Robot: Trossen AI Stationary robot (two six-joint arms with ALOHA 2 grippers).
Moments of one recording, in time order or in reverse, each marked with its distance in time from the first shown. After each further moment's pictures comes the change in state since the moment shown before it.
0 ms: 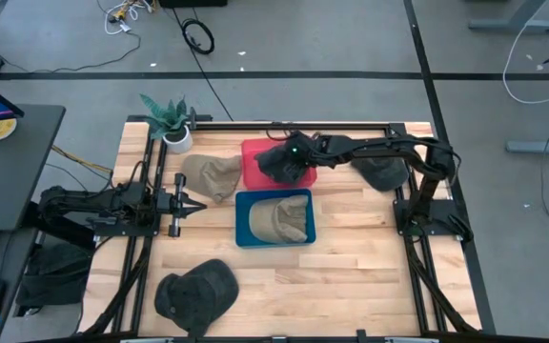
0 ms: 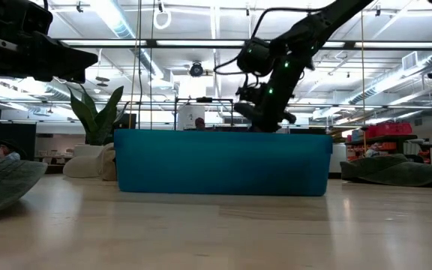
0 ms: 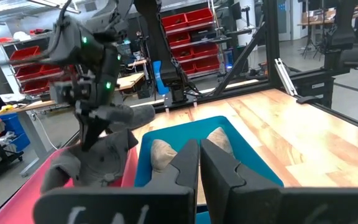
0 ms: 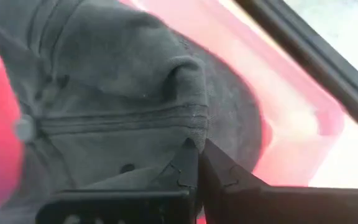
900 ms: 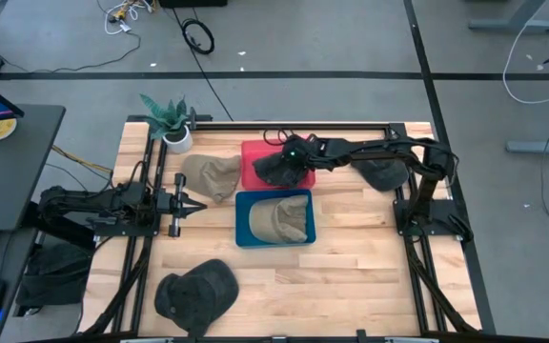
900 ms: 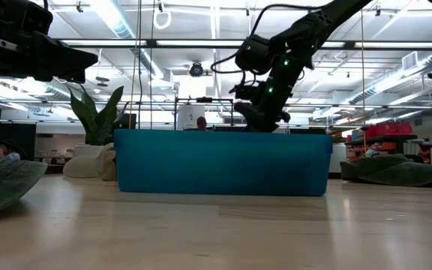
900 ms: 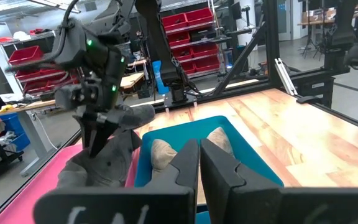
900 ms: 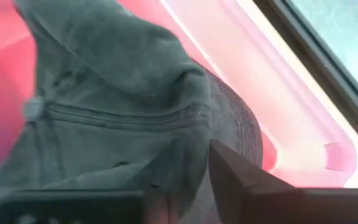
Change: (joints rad) left arm 0.000 0.000 0.000 0.000 0.000 0.000; right arm 0.018 0.000 -0.002 0.019 -0.018 -0.114
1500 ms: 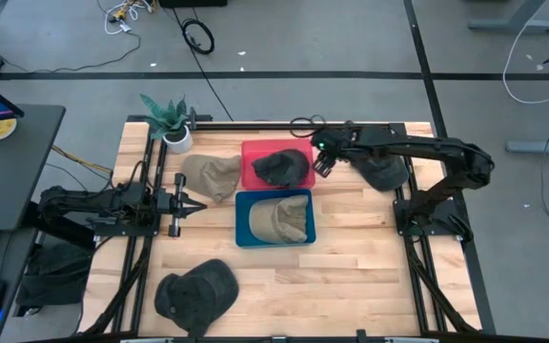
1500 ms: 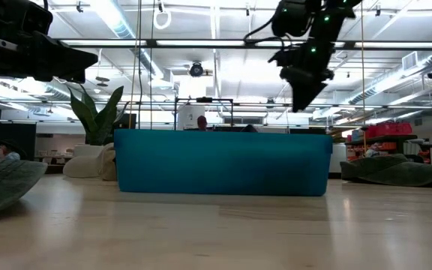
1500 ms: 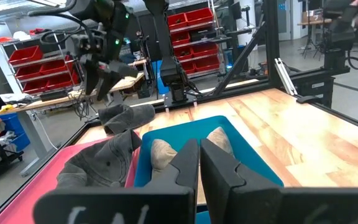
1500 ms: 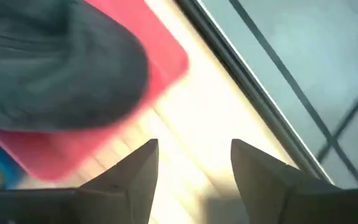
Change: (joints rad) left arm 0.000 0.000 0.000 0.000 0.000 0.000; right arm -0.018 -0.327 0.001 -0.479 0.175 0.043
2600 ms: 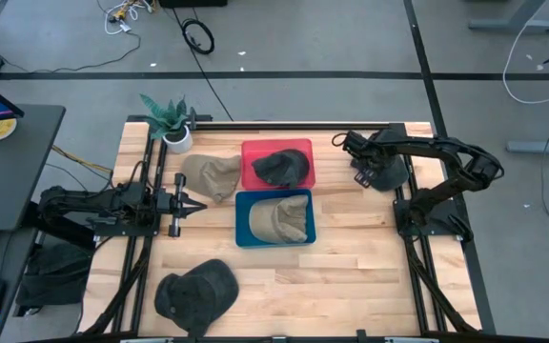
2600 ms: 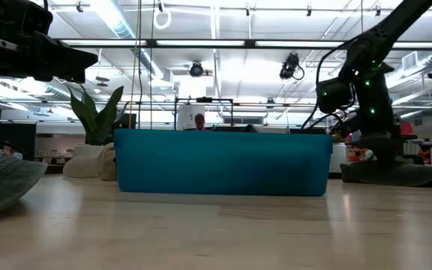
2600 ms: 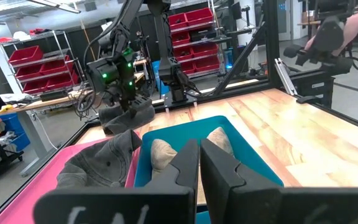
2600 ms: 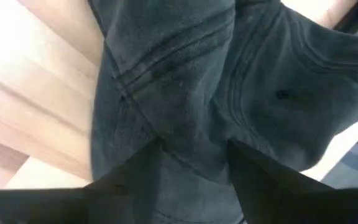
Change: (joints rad) left arm 0.000 0.000 0.000 0.000 0.000 0.000; right arm -0.366 -0.039 -0.476 -0.067 -0.052 -0.117
